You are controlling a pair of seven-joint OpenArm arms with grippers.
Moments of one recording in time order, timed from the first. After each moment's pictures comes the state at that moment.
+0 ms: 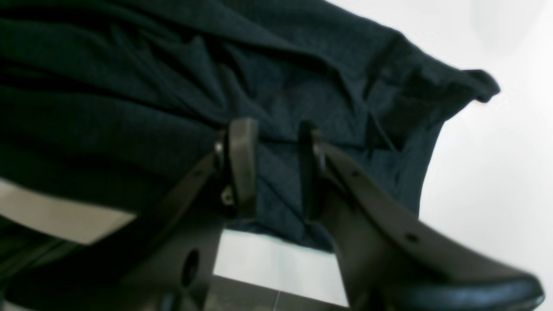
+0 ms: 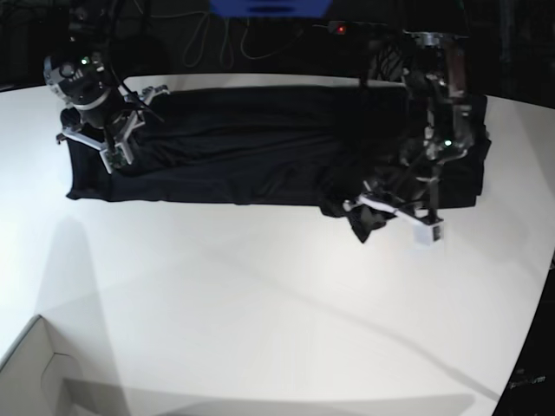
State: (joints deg) left arm 6.5 -6.2 -5.1 99.4 -37.1 2.4 40.9; right arm -22.6 -1.9 22.5 113.8 -8.0 39.9 -43.1
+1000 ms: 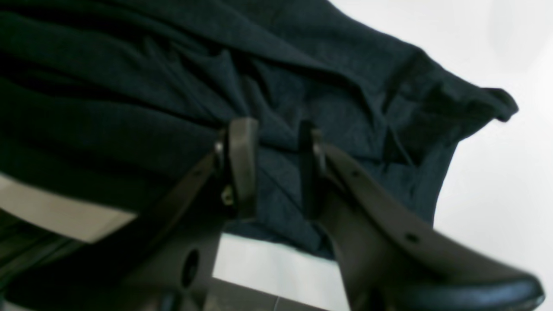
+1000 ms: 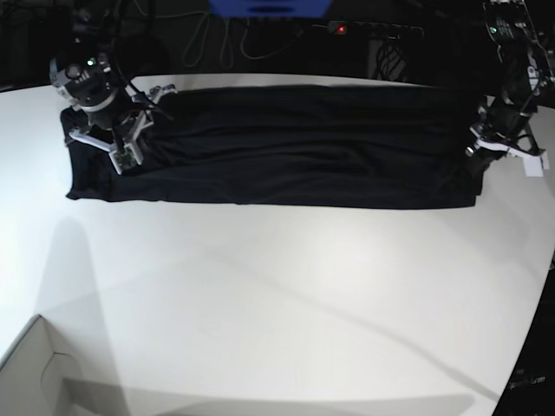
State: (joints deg) left arm 19.7 -16.0 -30.8 91.9 -55.3 -14.3 41.1; right arm -22.5 -1.9 20.2 113.8 -8.0 39.9 -43.0
